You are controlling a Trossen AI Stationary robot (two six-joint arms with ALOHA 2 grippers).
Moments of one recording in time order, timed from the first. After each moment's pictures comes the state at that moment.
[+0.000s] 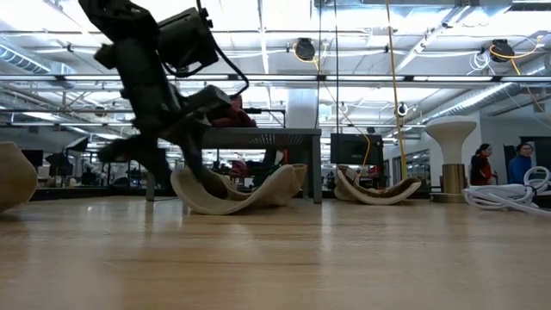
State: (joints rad) left arm 0.01 1.57 0.79 -0.29 0.06 -1.31; right arm 0.04 1.54 1.63 -0.66 -0.37 0.28
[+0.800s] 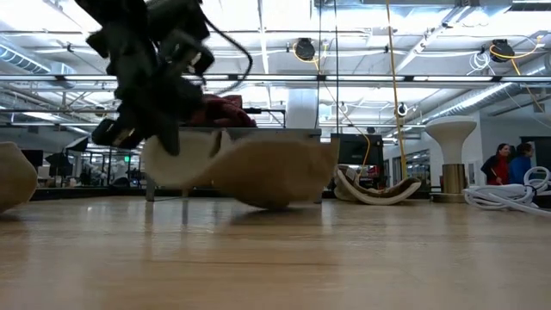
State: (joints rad) left arm -0.02 1.45 0.79 -0.33 0.30 -1.11; right arm 0.05 1.54 1.63 -0.56 -0.25 0.49
